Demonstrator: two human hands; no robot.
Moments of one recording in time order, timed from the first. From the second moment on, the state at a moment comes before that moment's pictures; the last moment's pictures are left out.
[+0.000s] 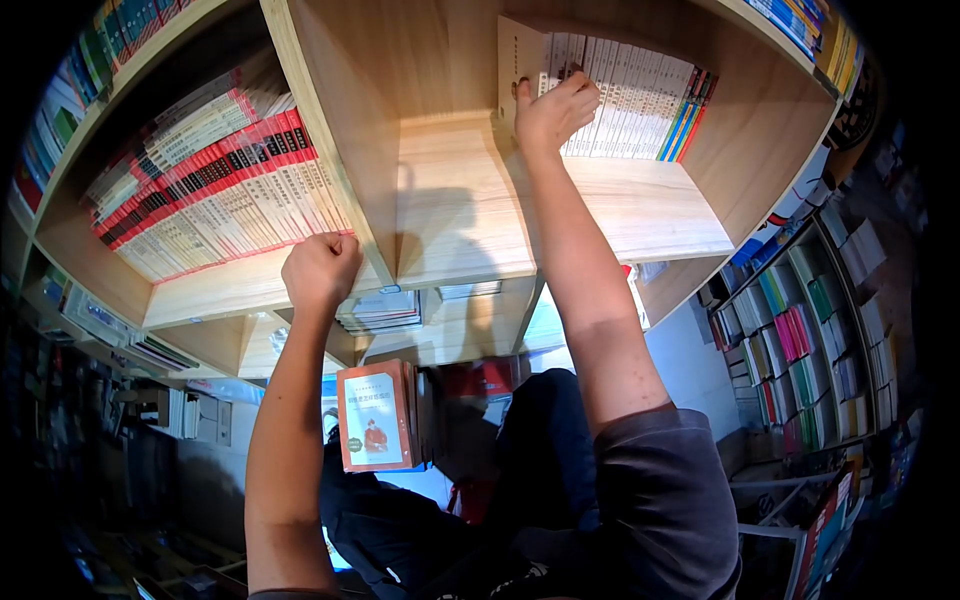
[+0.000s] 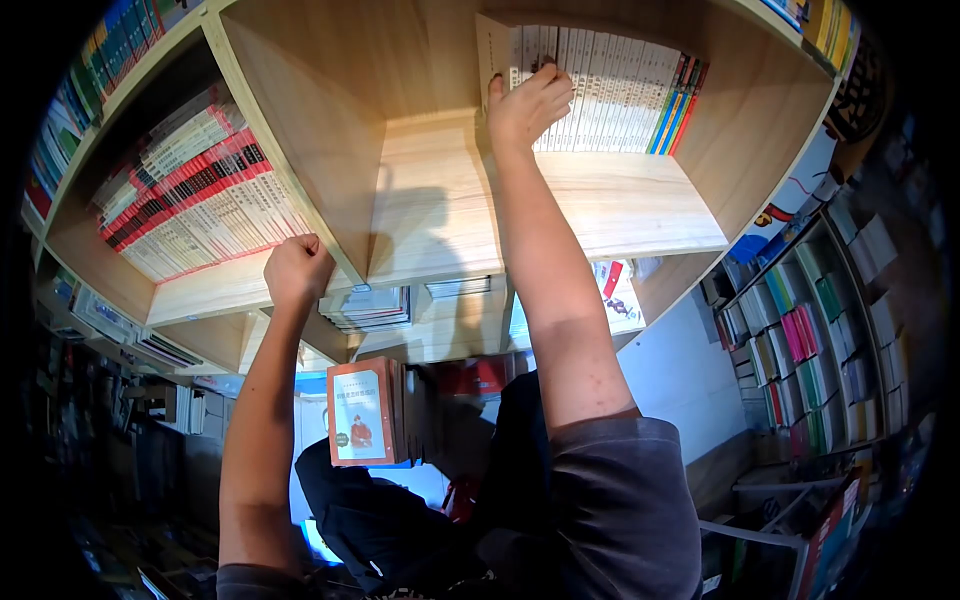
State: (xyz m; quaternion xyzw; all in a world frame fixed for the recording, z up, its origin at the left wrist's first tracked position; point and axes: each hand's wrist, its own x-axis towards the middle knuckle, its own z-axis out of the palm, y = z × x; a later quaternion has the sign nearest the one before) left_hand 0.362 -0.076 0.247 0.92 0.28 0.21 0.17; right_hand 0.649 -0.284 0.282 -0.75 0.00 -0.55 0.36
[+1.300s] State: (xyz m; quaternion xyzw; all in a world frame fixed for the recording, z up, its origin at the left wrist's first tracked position) left_hand 0.365 -0.070 0.241 0.93 0.27 0.23 0.14; right_hand 0.574 -0.262 0.298 -0.88 -0.20 -0.34 0.28
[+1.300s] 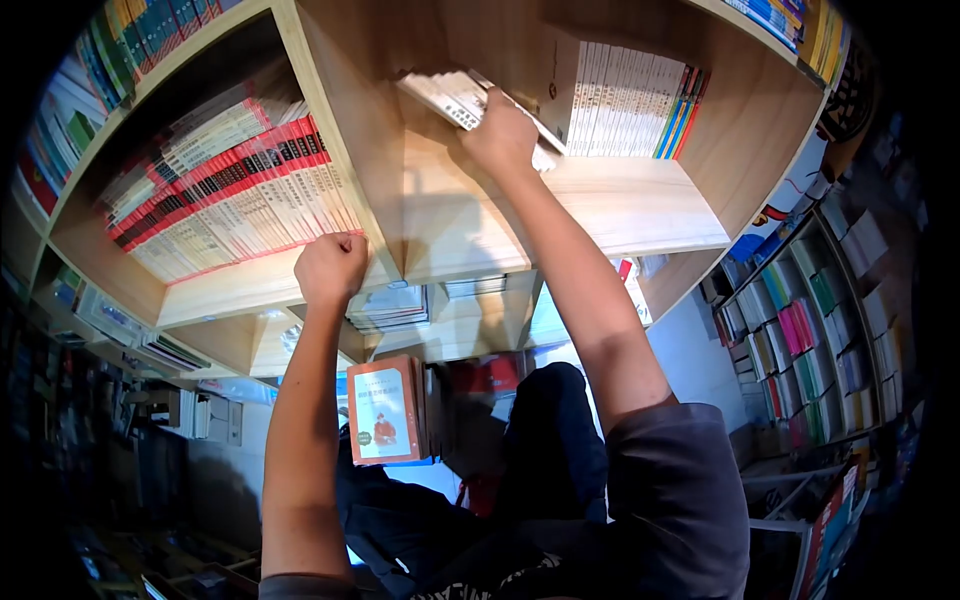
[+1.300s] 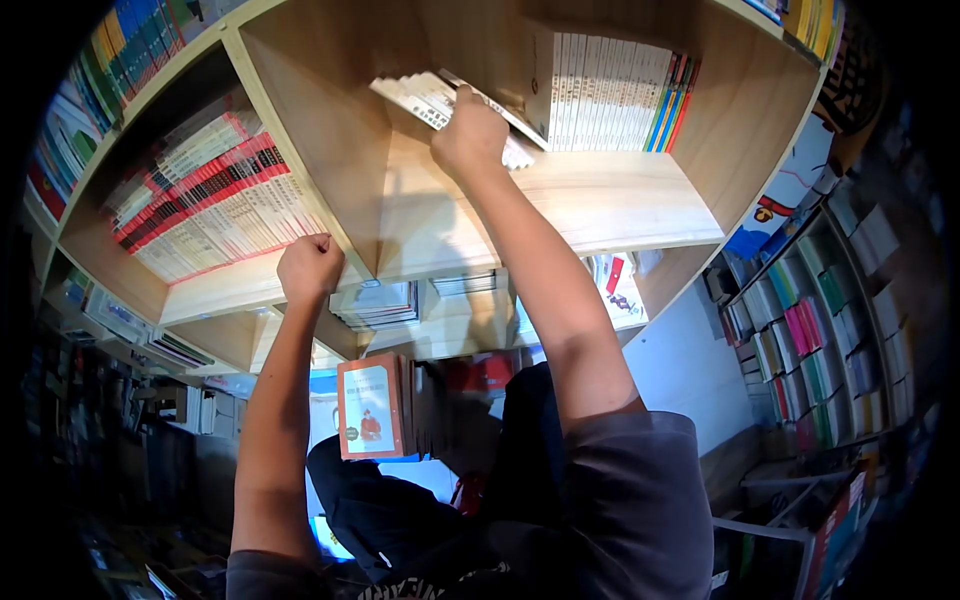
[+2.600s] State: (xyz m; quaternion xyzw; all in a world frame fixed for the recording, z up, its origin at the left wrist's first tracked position) left_hand 0.282 -0.212 0.100 0.70 0.01 0.18 0.69; right_hand 0.270 -0.579 0.175 -0.67 0.04 0.12 0.73
